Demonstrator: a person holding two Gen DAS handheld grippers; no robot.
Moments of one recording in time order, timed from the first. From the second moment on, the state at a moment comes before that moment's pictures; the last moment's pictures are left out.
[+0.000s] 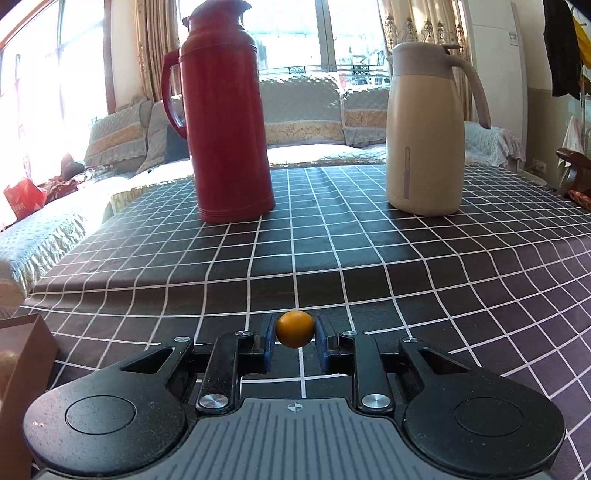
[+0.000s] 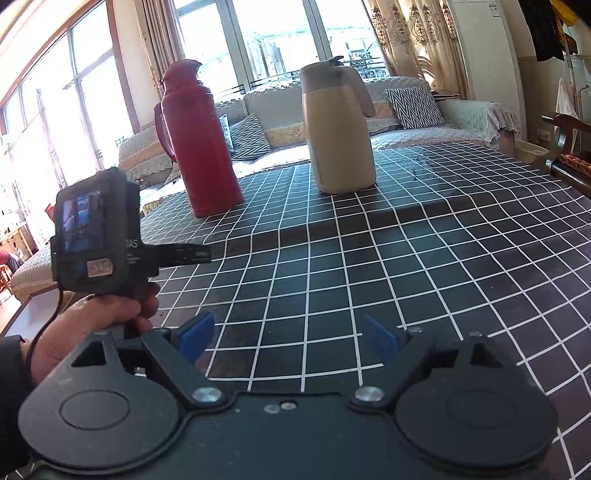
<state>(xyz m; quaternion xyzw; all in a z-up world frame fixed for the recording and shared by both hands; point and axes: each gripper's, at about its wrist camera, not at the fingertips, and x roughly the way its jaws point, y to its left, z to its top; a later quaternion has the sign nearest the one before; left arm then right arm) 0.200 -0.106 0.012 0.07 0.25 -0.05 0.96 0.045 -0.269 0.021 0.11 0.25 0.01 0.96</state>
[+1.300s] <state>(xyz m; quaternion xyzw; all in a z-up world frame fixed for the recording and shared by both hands) 0.031 0.176 0.014 0.02 0.27 0.23 0.93 0.052 -0.104 0.032 0.04 0.26 0.11 0.96</state>
